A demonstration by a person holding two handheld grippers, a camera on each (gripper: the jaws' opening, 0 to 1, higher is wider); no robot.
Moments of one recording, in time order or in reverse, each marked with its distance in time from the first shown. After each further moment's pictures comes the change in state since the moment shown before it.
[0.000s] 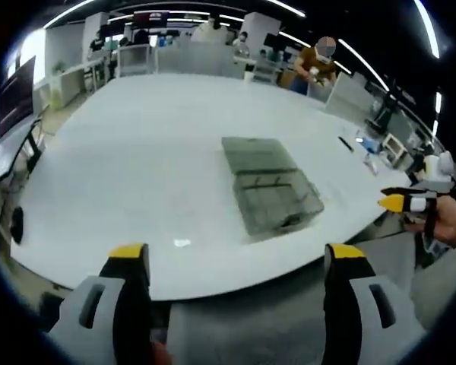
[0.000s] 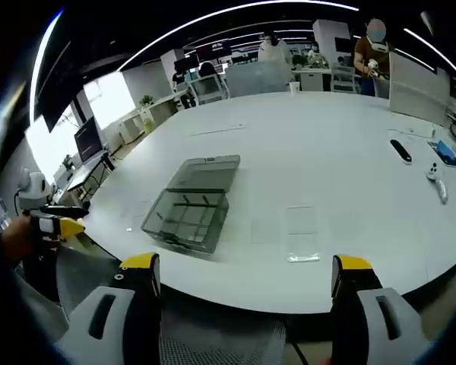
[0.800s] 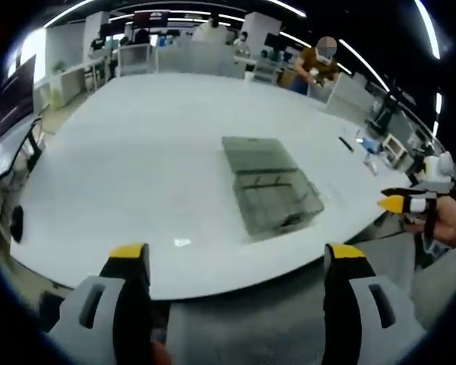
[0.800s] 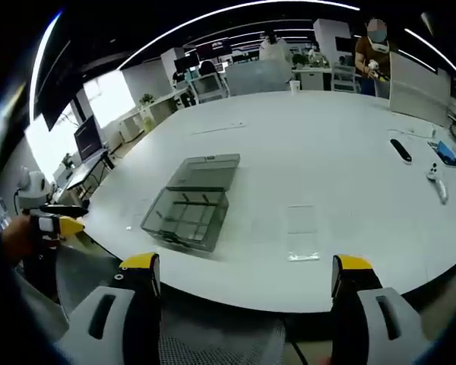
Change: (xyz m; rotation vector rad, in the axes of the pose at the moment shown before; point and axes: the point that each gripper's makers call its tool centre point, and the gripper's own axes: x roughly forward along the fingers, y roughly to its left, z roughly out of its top) left arm 0.000 0.000 0.000 -0.007 0.000 0.001; right arm 0.001 0.000 -0.002 -0.002 0.010 -0.001
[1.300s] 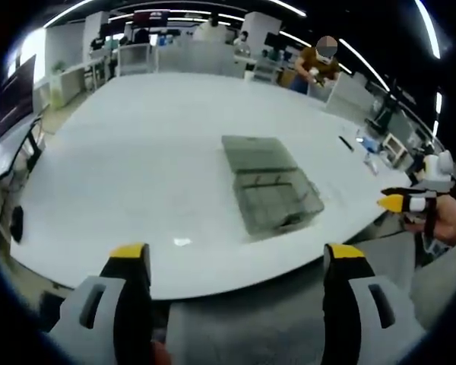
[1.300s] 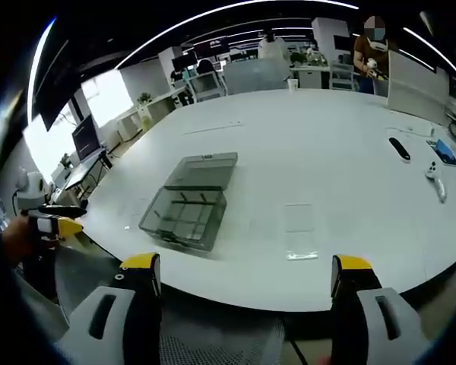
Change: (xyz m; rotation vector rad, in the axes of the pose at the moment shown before) left arm 0.001 0.000 -0.001 0.004 0.005 0.000; right arm 0.001 -0.002 -0.001 0.003 0.010 -0.010
